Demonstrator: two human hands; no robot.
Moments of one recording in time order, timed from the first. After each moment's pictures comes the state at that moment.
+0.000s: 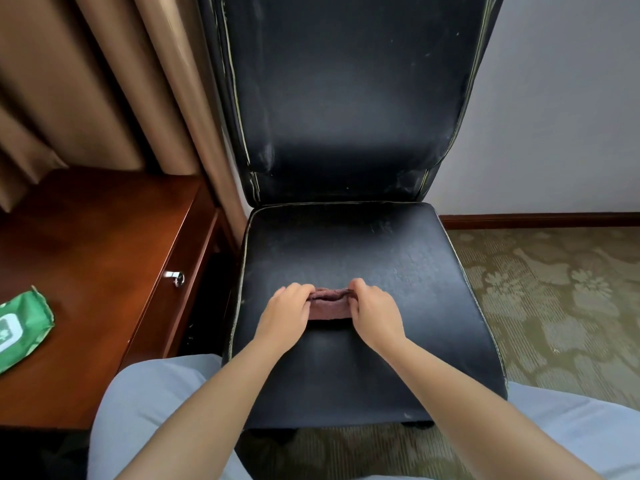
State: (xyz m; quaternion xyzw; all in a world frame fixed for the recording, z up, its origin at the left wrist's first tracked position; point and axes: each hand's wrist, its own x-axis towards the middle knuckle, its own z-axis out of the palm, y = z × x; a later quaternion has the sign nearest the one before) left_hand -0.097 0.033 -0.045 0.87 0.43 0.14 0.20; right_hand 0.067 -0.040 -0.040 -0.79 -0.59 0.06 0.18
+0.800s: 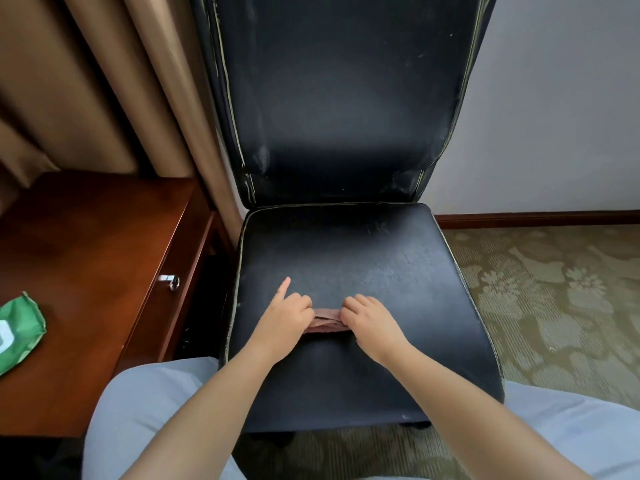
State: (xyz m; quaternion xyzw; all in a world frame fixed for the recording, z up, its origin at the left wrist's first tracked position) left_hand -0.102 0.045 -0.061 0.97 0.22 0.11 -0.05; right_hand 0.077 -0.051 -0.051 -0.66 -0.75 0.01 0.03
